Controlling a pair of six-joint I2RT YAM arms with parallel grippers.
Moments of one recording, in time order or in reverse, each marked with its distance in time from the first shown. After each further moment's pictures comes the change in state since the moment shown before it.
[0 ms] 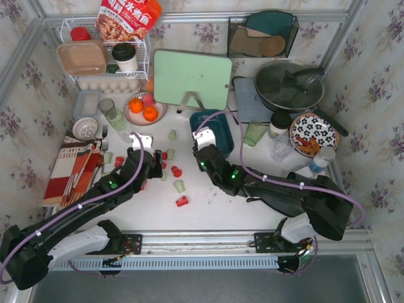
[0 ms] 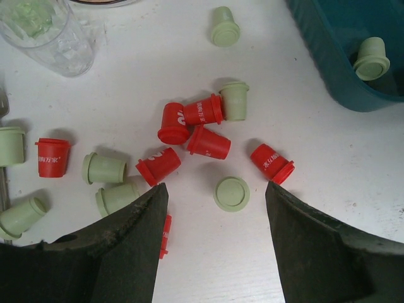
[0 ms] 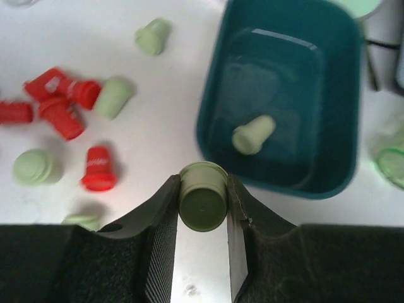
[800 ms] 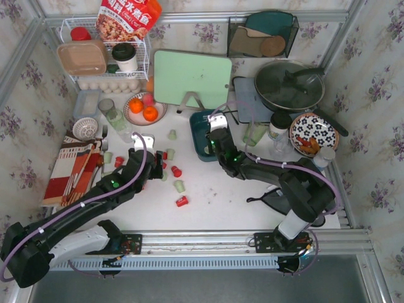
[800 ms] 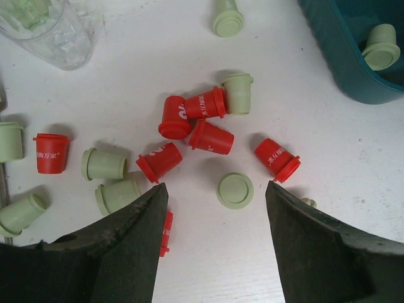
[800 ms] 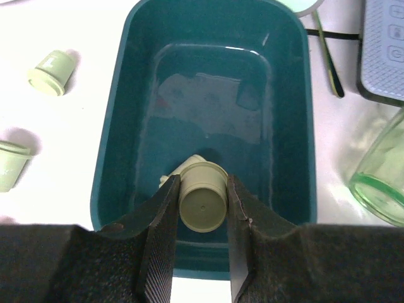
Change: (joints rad) left arm 0.000 0.019 -0.007 -0.001 -0.001 0.000; right arm -0.297 0.190 0.002 0.248 -0.101 -0.051
